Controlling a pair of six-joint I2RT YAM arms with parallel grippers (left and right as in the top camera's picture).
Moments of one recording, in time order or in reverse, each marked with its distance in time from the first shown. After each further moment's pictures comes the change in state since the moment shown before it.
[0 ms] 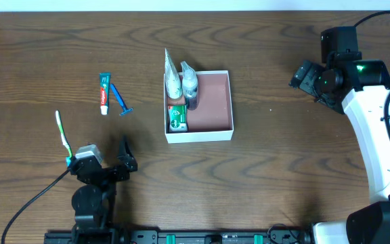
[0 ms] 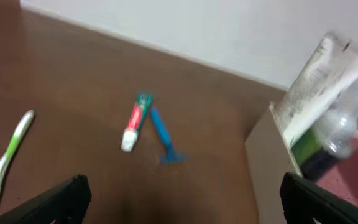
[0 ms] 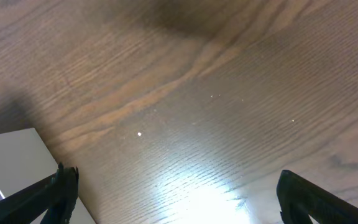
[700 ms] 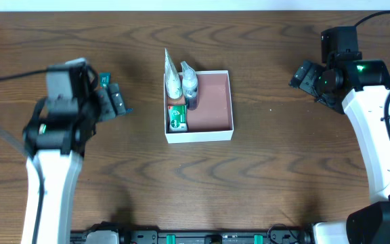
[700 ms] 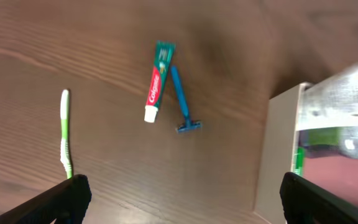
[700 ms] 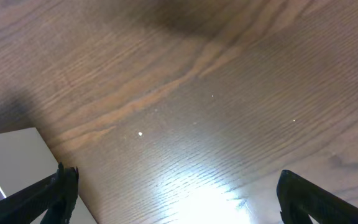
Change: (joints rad) left arm 0.000 1.216 1.123 -0.620 -0.029 0.057; right arm 0.000 0.000 0.001 0.000 -0.003 0.000
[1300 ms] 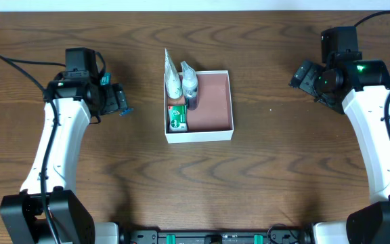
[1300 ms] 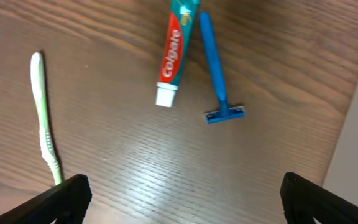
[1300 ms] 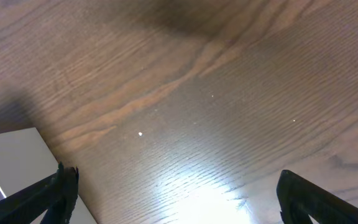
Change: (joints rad) left arm 0.071 0.303 0.001 0.046 0.000 0.039; right arm 0.000 0.000 0.000 0.000 0.000 0.000
